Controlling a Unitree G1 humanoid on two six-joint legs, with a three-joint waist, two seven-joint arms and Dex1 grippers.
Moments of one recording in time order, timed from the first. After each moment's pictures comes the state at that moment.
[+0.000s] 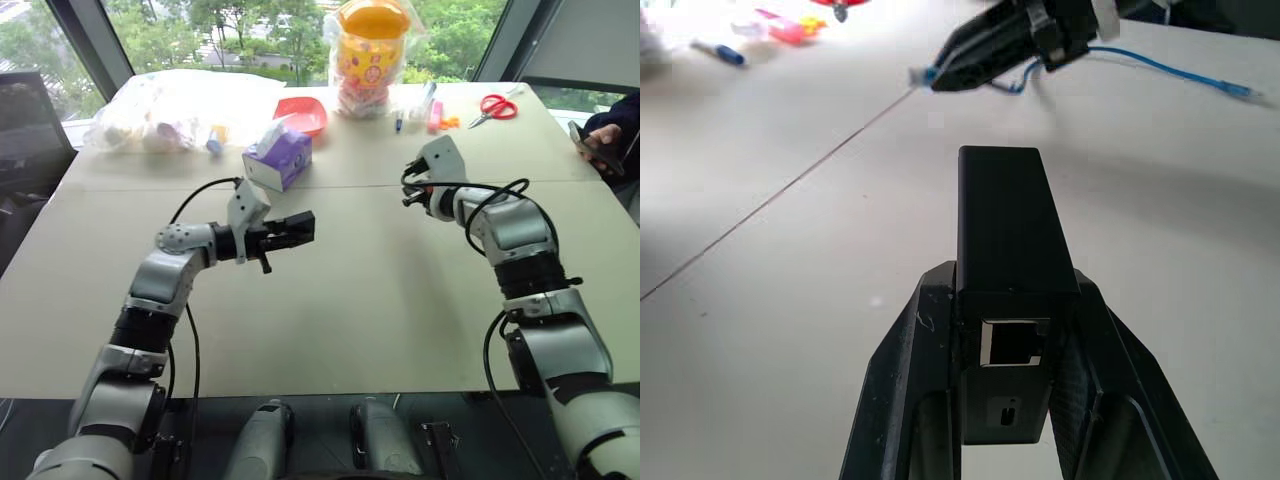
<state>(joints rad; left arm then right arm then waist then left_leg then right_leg) -0.60 0.42 -0.11 0.23 -0.31 0.25 -0.99 -0.88 -0.48 0.13 0.43 0.16 0.73 0.40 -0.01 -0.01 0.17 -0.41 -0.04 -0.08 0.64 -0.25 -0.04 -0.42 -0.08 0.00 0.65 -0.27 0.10</state>
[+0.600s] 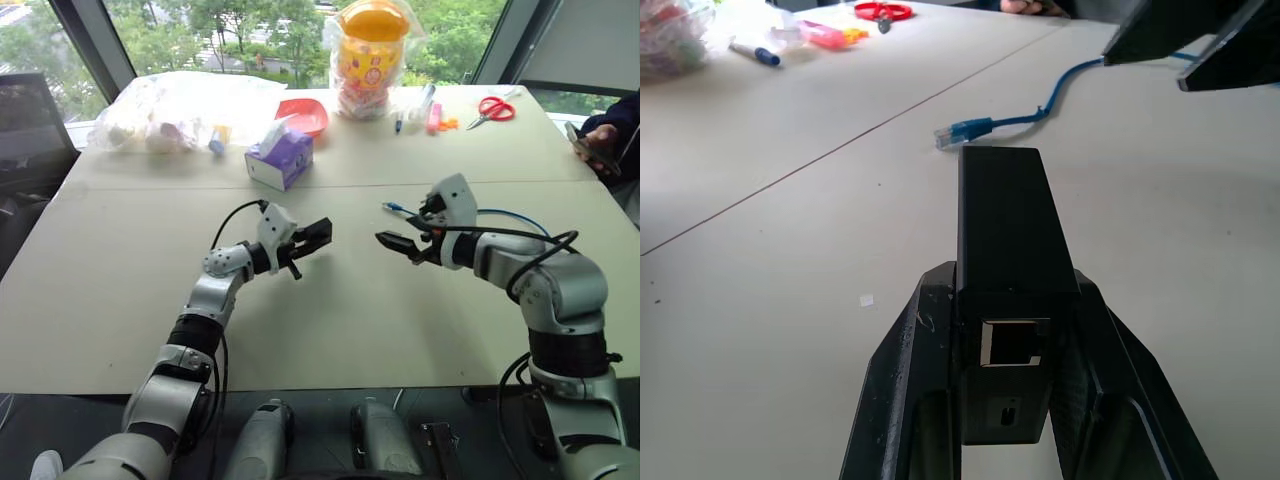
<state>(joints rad) -0.61 0.23 -0.11 0.58 -0.17 -0.09 -0.86 -0.51 -0.52 -0.08 -0.31 0.47 1.17 0.50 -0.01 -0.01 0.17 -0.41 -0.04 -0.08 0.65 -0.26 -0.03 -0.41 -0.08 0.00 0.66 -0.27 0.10</state>
